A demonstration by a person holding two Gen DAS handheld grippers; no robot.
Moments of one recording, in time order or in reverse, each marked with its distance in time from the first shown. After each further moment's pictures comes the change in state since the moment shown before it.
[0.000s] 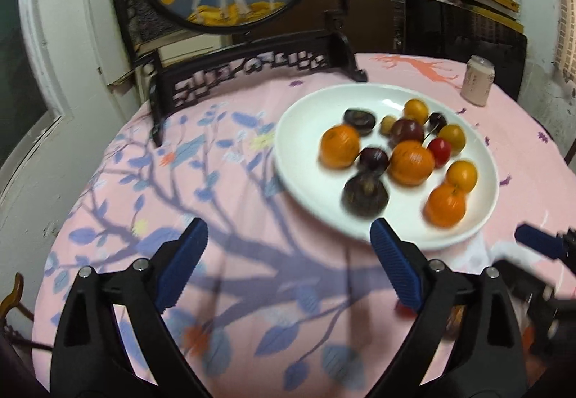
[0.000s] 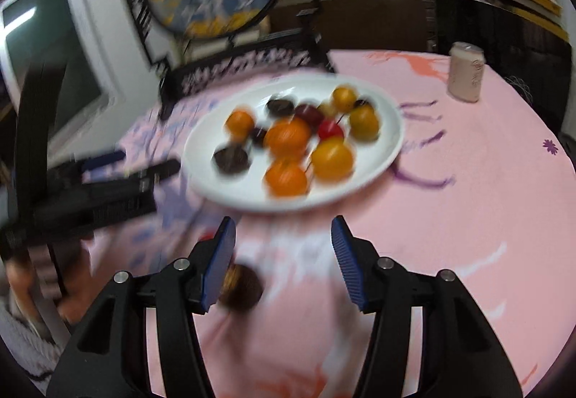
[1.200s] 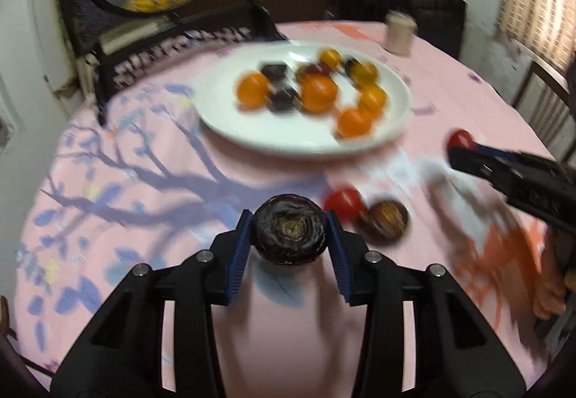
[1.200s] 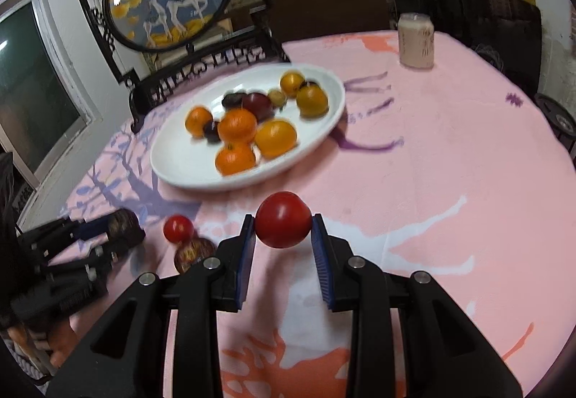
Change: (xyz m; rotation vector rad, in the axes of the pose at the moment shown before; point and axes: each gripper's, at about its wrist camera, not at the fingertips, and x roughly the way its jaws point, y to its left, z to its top) left arm -0.028 -0.028 -0.034 0.131 0.048 -0.209; right arm -0.023 -0.041 -0.013 0.157 -0.028 -0.062
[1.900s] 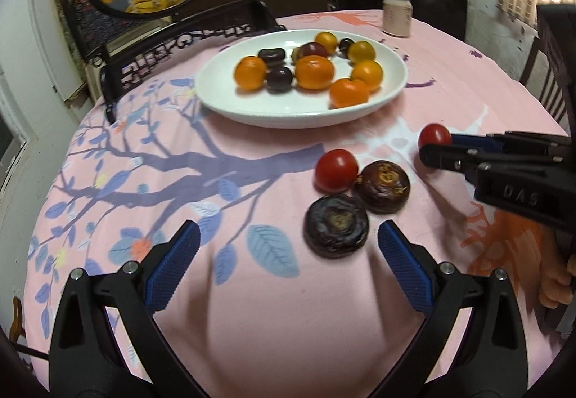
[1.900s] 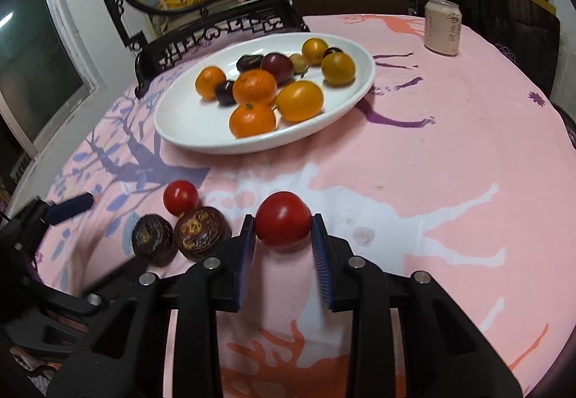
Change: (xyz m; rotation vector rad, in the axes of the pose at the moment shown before) left arm -0.001 -0.022 -0.033 0.071 0.020 0.037; right arm 0.024 0.016 -0.015 -0.066 0.104 0.009
